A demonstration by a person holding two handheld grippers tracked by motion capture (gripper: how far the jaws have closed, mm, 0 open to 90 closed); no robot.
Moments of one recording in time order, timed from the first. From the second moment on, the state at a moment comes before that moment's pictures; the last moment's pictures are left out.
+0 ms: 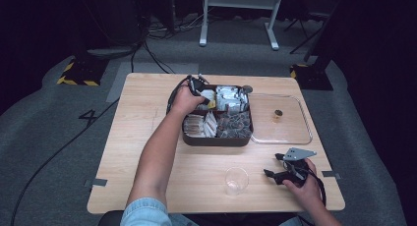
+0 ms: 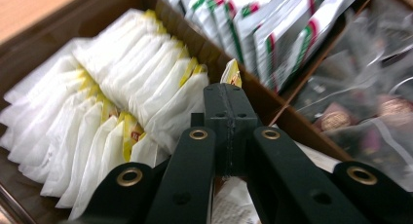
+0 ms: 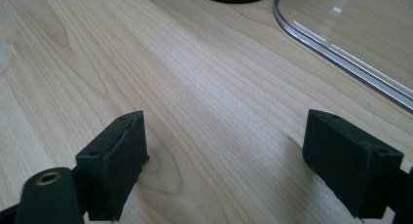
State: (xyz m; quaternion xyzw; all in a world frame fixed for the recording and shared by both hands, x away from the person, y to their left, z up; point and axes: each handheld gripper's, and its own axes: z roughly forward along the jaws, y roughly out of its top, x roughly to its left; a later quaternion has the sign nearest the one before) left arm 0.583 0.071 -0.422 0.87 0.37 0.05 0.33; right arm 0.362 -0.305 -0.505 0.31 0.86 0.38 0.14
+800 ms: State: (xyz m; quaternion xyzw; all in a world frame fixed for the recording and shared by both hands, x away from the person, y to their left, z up) left arm 0.509 0.099 -0.362 0.86 0.30 0.06 0.41; right arm 0.362 -0.305 -0.505 0.31 0.86 0.38 0.14
